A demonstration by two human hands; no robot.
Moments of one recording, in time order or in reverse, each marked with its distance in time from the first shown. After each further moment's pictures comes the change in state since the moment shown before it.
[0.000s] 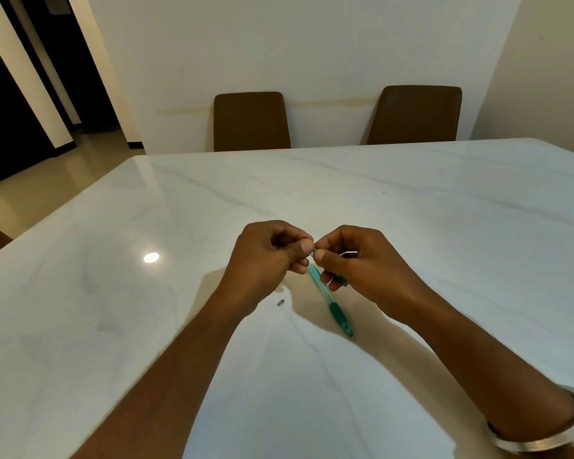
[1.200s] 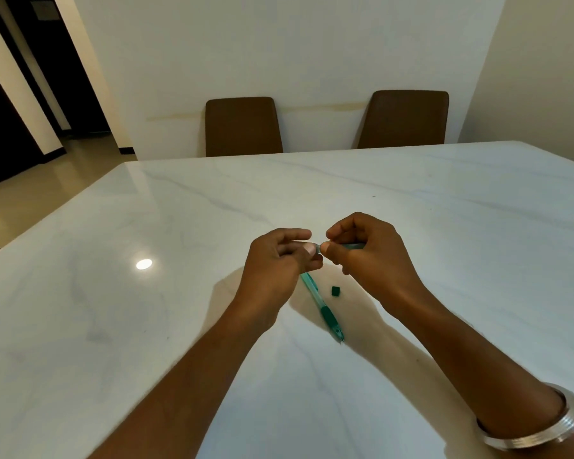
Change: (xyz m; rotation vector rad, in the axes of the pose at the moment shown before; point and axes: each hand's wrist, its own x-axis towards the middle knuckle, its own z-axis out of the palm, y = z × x) left_hand -0.006 0.006 0.026 -0.255 0.049 -0.201; right_hand 0.006 0.007 -0.010 -0.041 0.283 -0.055
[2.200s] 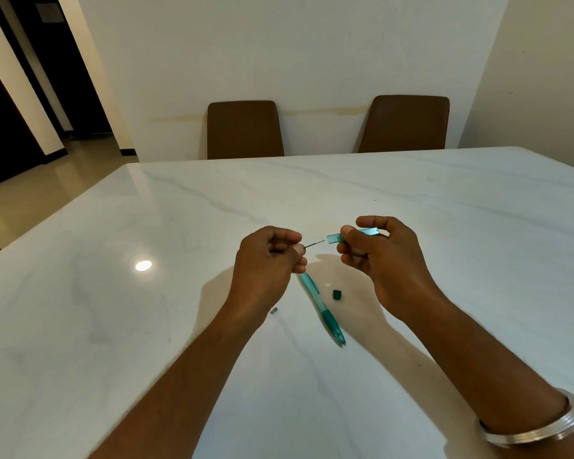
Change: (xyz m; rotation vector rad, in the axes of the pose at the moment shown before) left_hand 0.007 0.000 -0.009 0.114 0.104 0.082; right_hand 0.006 -0.003 -0.008 0.549 0.101 0.317
